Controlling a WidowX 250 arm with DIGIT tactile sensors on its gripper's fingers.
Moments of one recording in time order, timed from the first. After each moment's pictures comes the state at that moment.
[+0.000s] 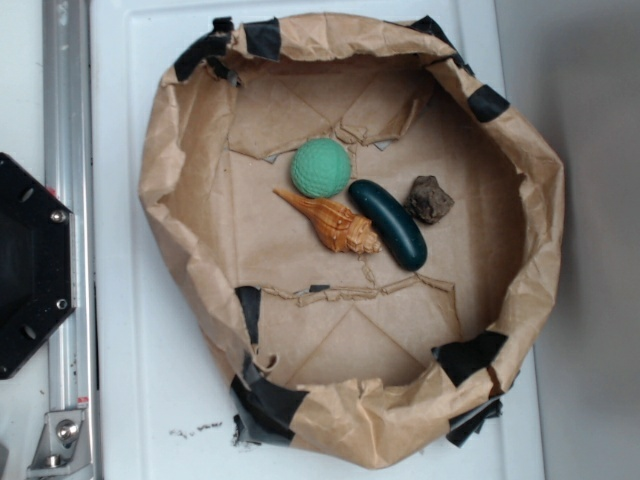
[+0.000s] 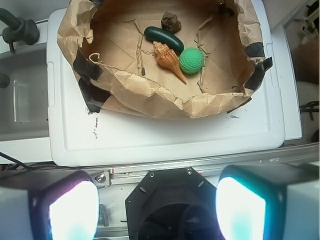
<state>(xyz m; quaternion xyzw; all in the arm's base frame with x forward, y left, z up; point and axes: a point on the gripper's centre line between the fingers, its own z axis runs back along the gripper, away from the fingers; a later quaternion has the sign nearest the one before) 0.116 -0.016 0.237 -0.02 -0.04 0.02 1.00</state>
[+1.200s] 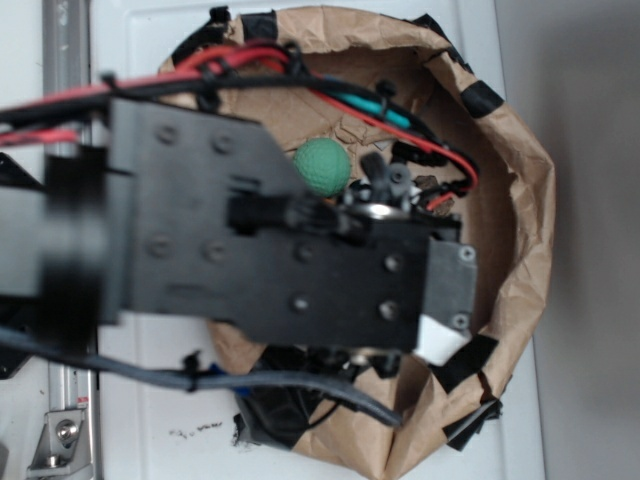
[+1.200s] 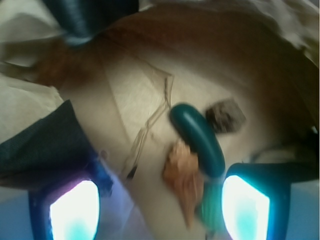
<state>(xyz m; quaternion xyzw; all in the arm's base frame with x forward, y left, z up) 0.275 -0.032 0.096 0.05 -0.04 -0.25 0.97</state>
